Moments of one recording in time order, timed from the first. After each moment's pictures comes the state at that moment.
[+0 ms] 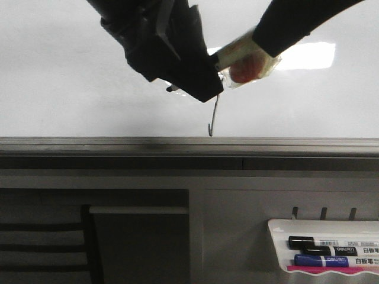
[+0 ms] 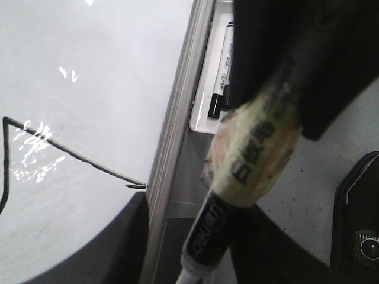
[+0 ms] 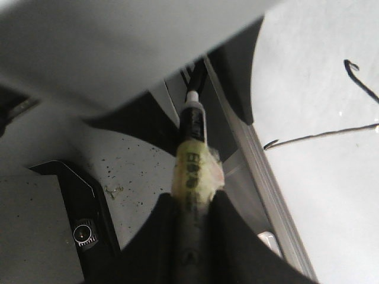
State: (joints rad) left arm -0.84 1.48 -1.16 -0.22 0.58 0.78; right arm 0.47 1.18 -1.03 0.44 0.84 -0.91
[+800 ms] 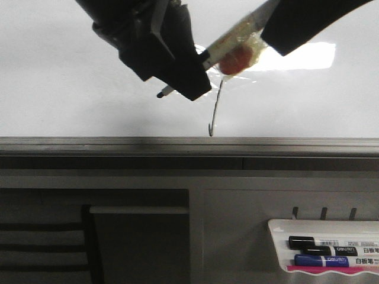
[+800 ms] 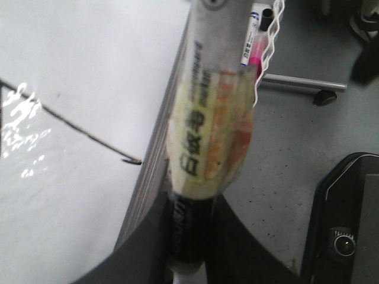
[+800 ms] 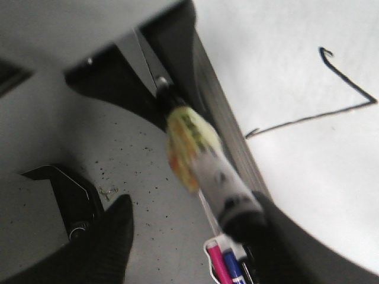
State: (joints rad) left arm -0.81 1.48 -1.16 -0.22 0.63 0.69; right arm 0.40 1.15 -1.03 0.43 0.85 -0.87
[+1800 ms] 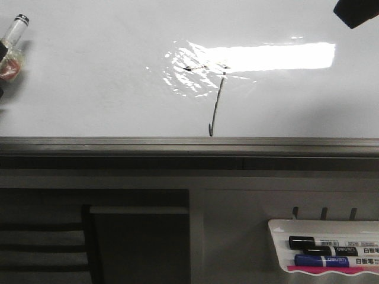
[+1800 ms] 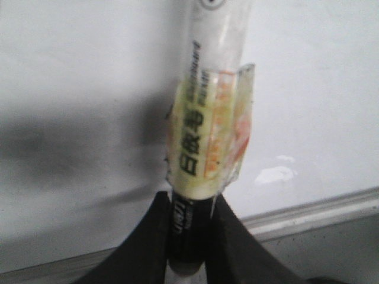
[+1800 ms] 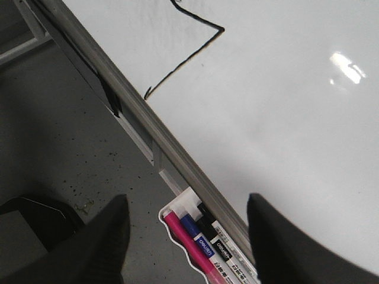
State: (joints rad) left arm -0.22 1.32 -0.86 -0.09 0.47 0.09; right arm 0.17 1.10 -1.03 0.42 0.89 -0.82
